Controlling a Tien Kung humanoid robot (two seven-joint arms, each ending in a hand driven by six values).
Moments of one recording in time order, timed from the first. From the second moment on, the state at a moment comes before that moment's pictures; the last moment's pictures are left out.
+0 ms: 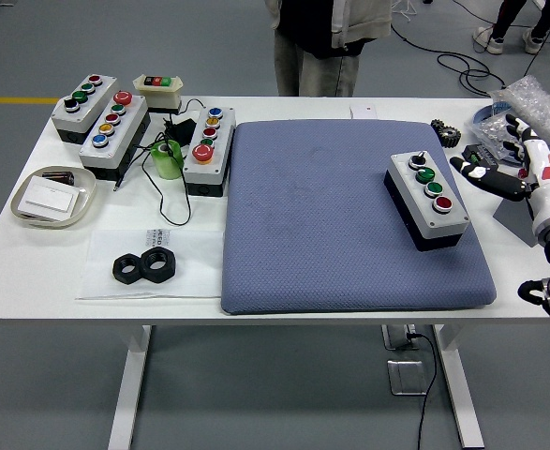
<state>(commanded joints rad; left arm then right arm) -0.13 0.13 -0.58 -0.24 0.57 0.27 0.23 0.48 -0.43 0.94 1.48 -1.43 -0.54 -0.39</state>
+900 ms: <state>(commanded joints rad) -0.12 0.13 -0.60 -0.25 0.59 0.28 0.24 0.59 -0.20 0.83 1.20 -1.85 -0.44 -0.56</state>
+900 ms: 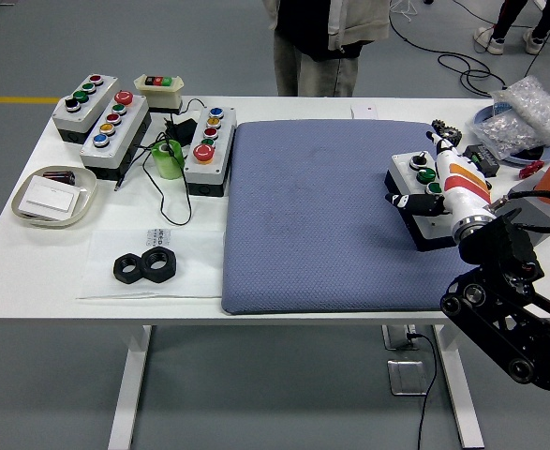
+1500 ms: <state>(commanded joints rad) -0.12 0.13 -0.59 -0.25 0.58 0.28 0.24 0.64 -0.16 0.84 1.02 -1.84 -0.38 -0.58</state>
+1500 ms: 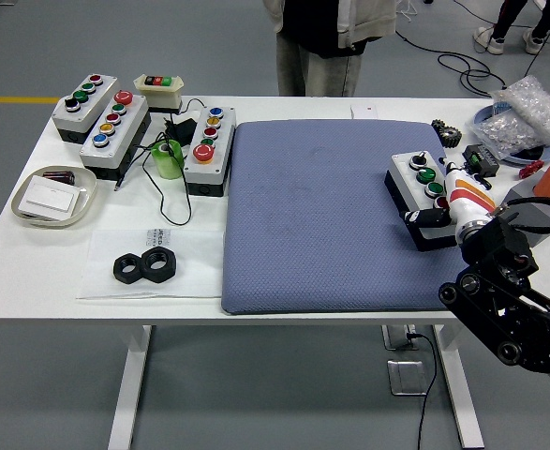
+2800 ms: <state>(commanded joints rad) -0.13 0.13 -0.58 -0.25 0.56 0.28 0.23 0.68 -0.21 0.72 0.99 -1.90 -0.31 -0.51</state>
